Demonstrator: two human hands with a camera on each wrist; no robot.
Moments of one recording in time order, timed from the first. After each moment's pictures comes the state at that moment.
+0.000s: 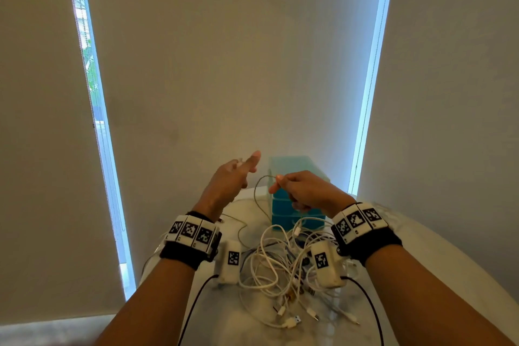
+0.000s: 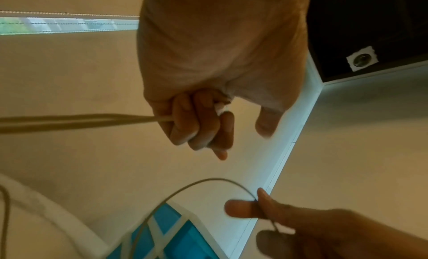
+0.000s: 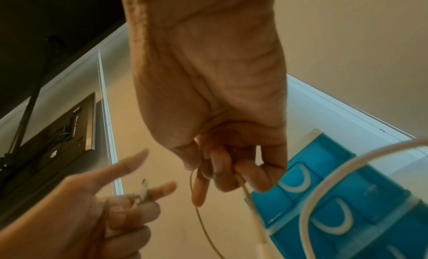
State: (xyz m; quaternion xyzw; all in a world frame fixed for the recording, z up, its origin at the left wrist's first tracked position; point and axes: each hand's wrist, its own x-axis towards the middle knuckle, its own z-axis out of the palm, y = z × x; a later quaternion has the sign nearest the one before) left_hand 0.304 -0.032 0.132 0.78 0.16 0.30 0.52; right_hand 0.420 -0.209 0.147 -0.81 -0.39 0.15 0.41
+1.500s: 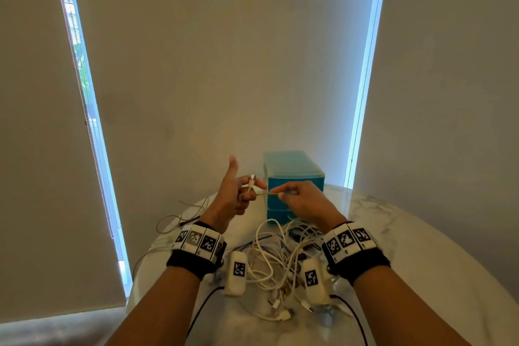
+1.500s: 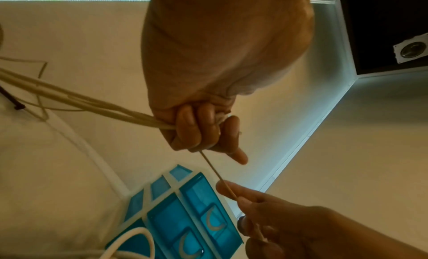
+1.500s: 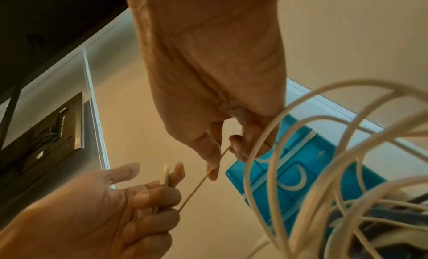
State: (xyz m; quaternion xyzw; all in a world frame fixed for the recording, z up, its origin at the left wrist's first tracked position) left_hand 0.320 -0.045 0.099 0.66 0.14 0.17 0.72; right_hand 0.428 -0.212 0.094 -0.82 -0.35 0.07 0.44
